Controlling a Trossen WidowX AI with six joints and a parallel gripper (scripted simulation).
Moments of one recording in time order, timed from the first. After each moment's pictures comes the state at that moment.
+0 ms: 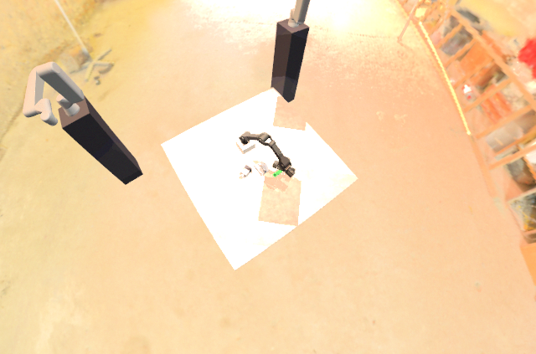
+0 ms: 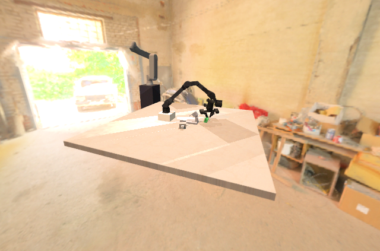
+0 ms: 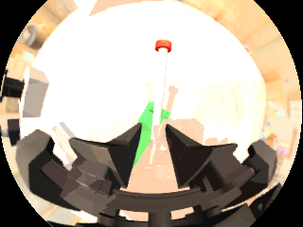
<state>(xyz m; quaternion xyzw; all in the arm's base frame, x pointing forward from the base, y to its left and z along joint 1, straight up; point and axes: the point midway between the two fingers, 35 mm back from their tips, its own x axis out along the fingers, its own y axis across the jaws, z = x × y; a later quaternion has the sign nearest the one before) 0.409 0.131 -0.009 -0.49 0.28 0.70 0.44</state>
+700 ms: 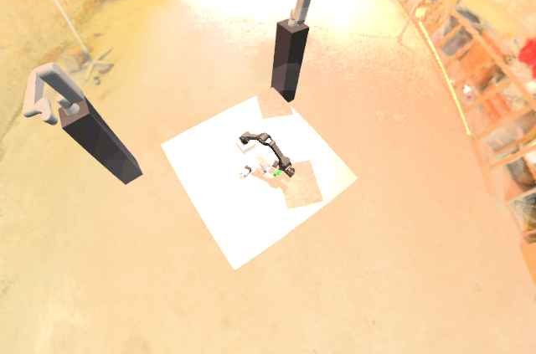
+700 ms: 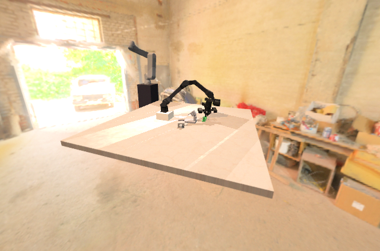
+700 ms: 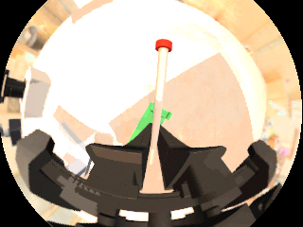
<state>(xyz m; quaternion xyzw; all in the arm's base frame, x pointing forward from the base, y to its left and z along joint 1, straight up) 0.407 0.131 -0.008 -0.49 0.28 0.70 0.43</state>
